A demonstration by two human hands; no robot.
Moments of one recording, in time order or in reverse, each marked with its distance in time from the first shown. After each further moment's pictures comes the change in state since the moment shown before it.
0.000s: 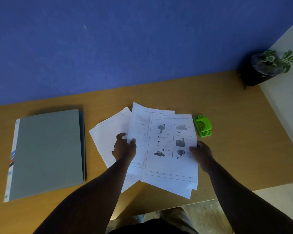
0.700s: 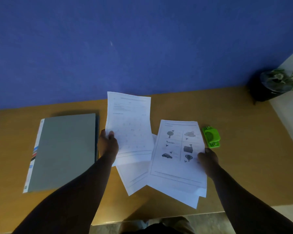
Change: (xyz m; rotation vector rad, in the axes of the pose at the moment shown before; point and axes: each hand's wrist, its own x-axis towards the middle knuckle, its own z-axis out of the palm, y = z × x) left_hand 0.018 -0.008 -0.090 -0.387 0.290 -0.025; right_hand -0.017 -0.024 0.002 0.023 0.062 -0.016
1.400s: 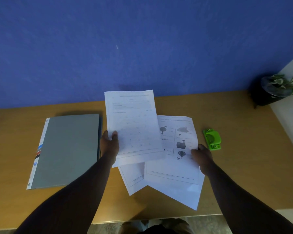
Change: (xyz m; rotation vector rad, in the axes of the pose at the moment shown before) left_hand -0.001 -0.002 -0.010 -0.160 -0.065 0.013; right_hand -0.004 -0.016 0.018 0.082 -0.074 -0.064
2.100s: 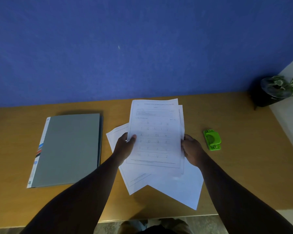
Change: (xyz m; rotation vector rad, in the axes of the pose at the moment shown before) left_hand -0.013 -0.004 0.021 0.196 -0.505 0.072; right_hand 0.006 -0.027 0.030 0.232 -0.331 0.029
